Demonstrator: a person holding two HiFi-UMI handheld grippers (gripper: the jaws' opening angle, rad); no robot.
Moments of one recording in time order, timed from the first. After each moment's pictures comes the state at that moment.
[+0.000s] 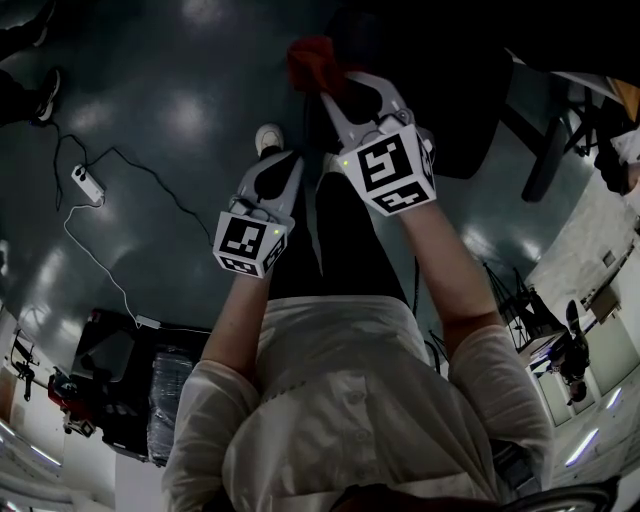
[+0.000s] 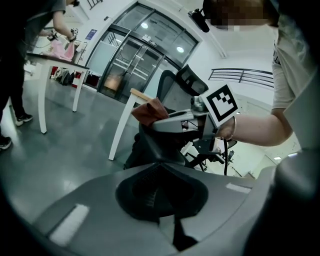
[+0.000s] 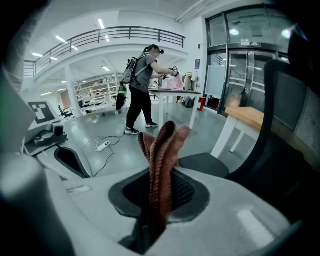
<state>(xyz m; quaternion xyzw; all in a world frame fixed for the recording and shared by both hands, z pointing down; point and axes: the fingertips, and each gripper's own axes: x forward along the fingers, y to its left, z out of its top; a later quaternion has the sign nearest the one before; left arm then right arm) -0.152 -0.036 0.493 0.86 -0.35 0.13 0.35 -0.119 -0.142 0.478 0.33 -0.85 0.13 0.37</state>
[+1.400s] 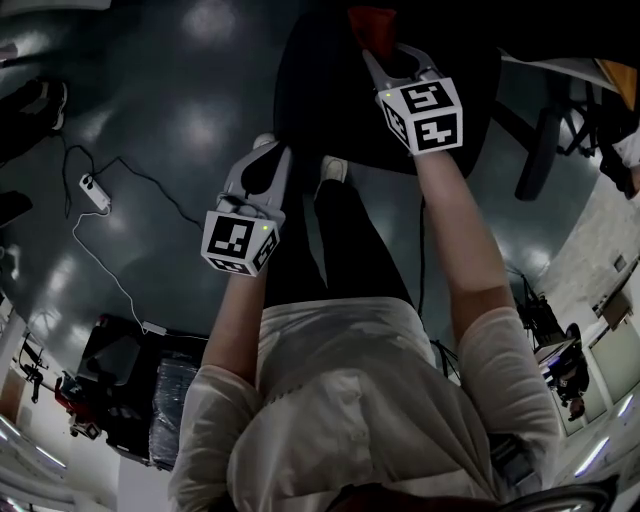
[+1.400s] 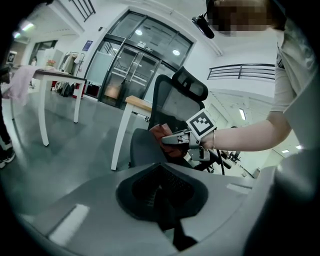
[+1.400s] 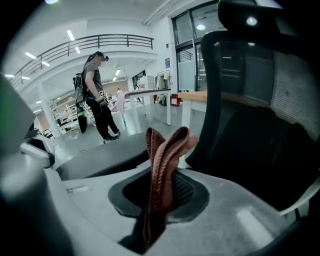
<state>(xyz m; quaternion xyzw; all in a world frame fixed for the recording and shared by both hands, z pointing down) -0.126 -0.063 0.463 0.86 -0.38 0.13 0.31 0.009 -0.201 0.512 0.44 -0.81 0.21 0.33</state>
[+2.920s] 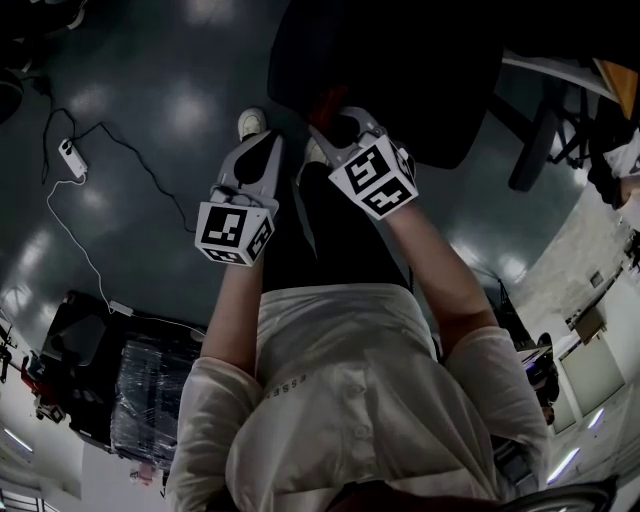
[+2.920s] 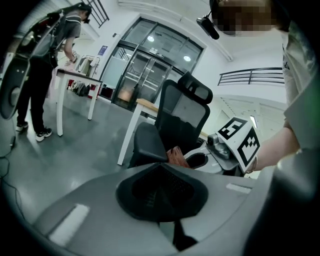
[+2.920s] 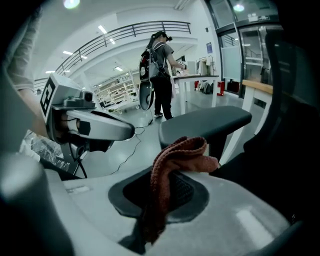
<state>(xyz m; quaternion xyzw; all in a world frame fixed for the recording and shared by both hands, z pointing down) -0.130 -0.002 0.473 0.83 -0.44 0.10 0.33 -0.088 -0.003 0.524 0.21 -0.87 0.20 0.39</state>
